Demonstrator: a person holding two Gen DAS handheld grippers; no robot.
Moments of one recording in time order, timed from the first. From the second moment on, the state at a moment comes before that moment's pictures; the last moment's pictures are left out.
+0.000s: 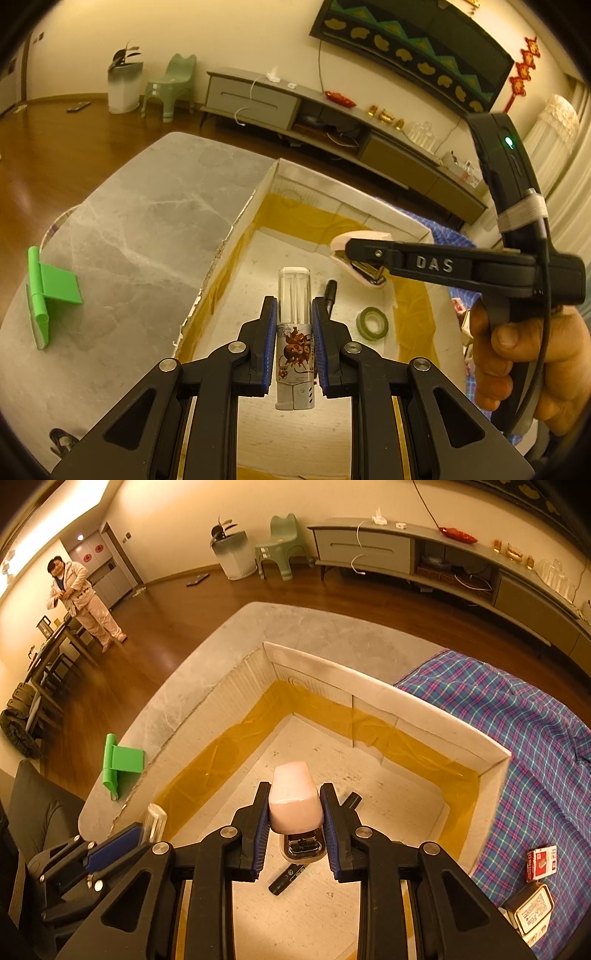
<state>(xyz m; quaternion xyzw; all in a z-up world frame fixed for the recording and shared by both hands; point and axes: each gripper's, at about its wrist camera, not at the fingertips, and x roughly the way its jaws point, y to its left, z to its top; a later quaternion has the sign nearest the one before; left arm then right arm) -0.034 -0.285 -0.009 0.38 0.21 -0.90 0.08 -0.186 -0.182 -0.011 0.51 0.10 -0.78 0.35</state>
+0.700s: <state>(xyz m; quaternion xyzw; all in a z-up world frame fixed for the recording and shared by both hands) -0.039 -0.287 -0.019 0.41 0.21 -0.88 0.09 -0.215 -0.196 -0.042 0.54 0.10 -0.78 0.31</state>
